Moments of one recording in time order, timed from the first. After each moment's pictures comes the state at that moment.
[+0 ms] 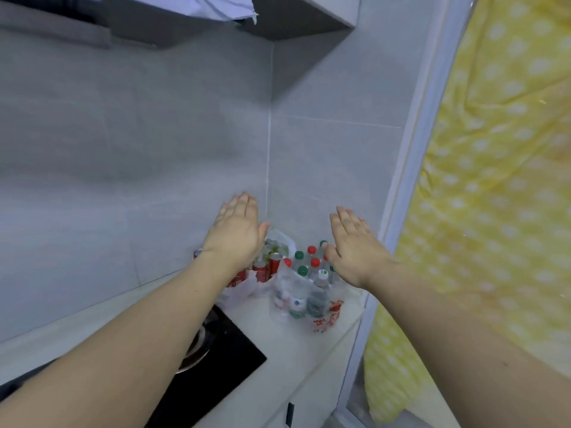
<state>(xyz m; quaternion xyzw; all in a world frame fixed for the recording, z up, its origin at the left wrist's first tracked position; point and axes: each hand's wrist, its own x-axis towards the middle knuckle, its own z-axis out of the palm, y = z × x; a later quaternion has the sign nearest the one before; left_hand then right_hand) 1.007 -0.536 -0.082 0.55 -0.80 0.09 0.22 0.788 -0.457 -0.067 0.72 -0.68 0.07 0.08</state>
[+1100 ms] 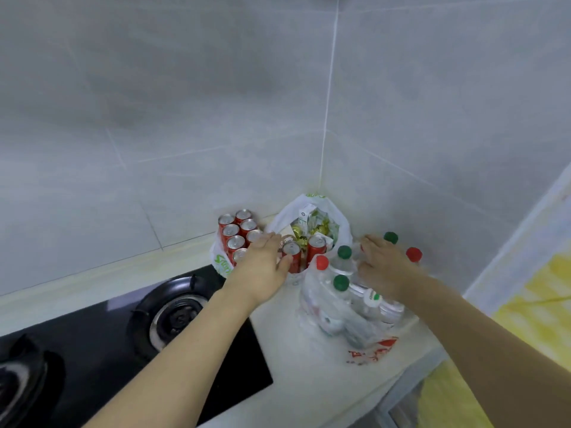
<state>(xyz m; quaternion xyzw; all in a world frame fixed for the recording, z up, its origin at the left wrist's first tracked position) 0.933 -0.701 -0.229 0.66 -0.70 -0.17 0.21 0.694 -0.734 -0.208 0.78 -0.61 -0.02 -0.12</state>
